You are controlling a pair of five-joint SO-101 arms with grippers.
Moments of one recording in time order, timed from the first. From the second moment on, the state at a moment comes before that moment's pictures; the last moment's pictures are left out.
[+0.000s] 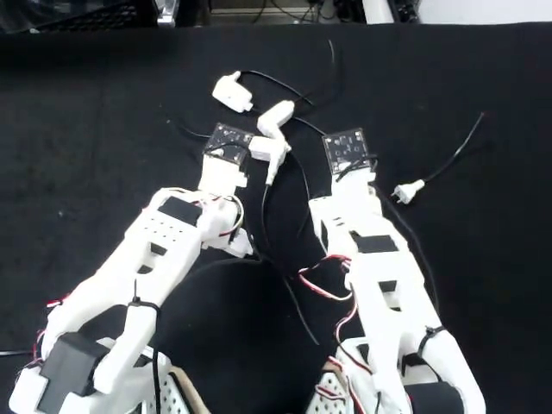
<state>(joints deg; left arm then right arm) 19.3 -16.9 45.2 43.7 1.2 -4.9 -31.6 68.8 18.5 8.0</state>
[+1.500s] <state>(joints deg) 28.0 -17.1 52.3 53.7 16.7 1.8 -31.6 68.8 16.2 3.4</state>
